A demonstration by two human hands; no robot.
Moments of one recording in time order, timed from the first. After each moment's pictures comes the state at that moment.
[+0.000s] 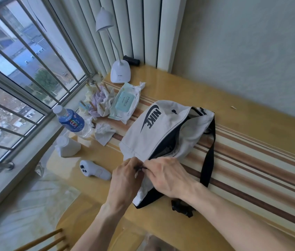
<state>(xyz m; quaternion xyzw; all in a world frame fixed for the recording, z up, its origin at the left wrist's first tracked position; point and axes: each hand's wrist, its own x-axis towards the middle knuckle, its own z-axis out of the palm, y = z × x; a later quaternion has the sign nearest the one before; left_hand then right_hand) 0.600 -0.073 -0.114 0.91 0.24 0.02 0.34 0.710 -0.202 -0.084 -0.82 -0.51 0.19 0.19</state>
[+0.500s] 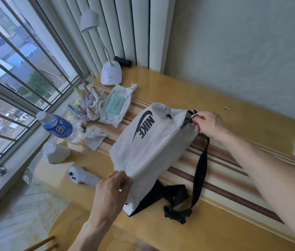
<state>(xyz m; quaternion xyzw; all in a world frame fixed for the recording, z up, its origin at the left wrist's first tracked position) 0.586 -0.070 -0.129 0.90 0.26 0.02 0.34 0.909 -0.259 -0.110 -0.92 -0.11 0.24 0.28</state>
